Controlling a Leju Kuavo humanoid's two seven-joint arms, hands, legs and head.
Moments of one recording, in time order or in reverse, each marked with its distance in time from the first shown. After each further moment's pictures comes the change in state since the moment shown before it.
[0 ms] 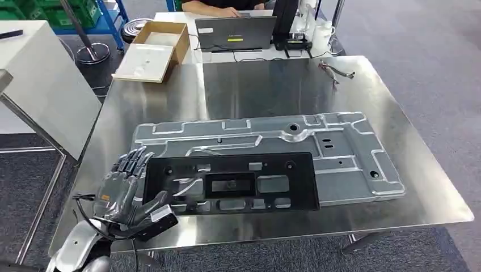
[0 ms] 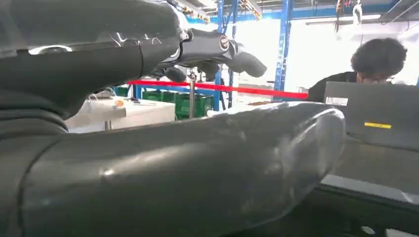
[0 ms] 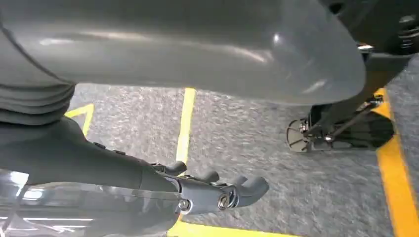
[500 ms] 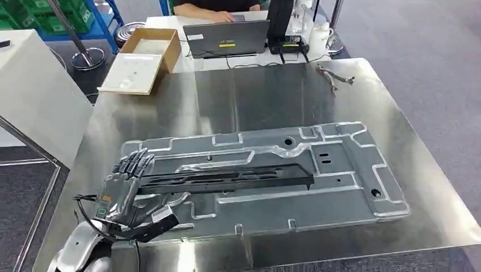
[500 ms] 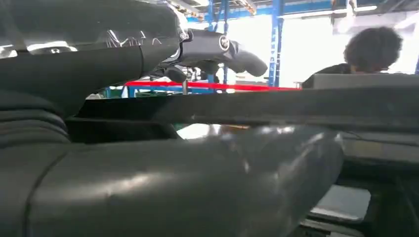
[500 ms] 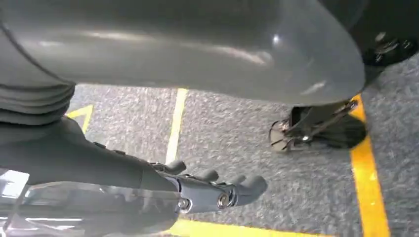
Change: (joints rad) left arm 0.005 0.005 -0.001 0.007 -0.001 -0.003 0.000; right arm 0.000 0.007 -0.002 0.000 0.001 0.000 -0.002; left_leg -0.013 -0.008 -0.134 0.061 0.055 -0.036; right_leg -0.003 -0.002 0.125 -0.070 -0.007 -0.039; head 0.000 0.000
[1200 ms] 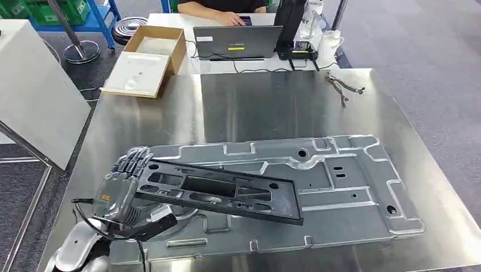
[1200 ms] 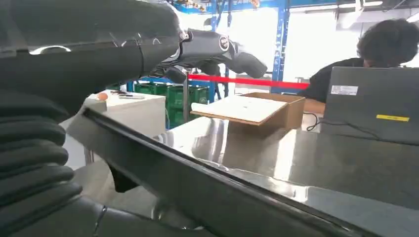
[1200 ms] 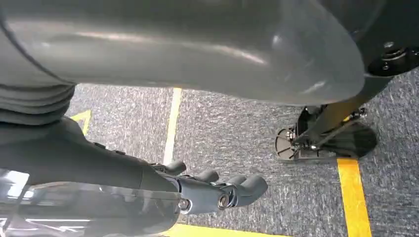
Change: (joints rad) left arm -0.010 0.006 -0.006 0.004 0.003 -0.005 0.006; right arm 0.006 -0.002 -0.012 0.000 0.003 0.000 -0.001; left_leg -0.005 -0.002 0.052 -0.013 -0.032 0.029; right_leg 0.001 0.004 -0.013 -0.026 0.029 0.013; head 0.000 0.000
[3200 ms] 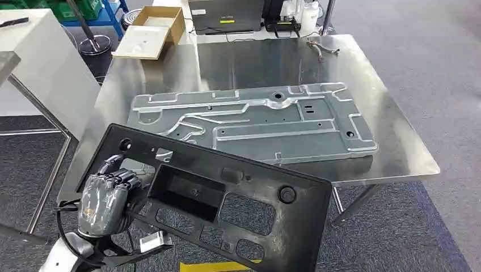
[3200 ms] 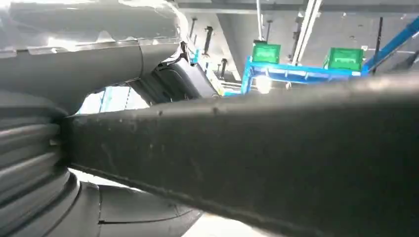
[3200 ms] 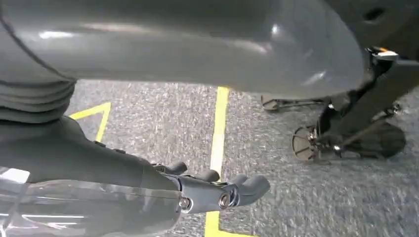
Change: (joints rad) left arm 0.070 0.012 -0.021 -0.174 -0.035 0.255 -0.140; right arm 0.016 -0.001 -0.058 -0.001 0.054 0.012 -0.010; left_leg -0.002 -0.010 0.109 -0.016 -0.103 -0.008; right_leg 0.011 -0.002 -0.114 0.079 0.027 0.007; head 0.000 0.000
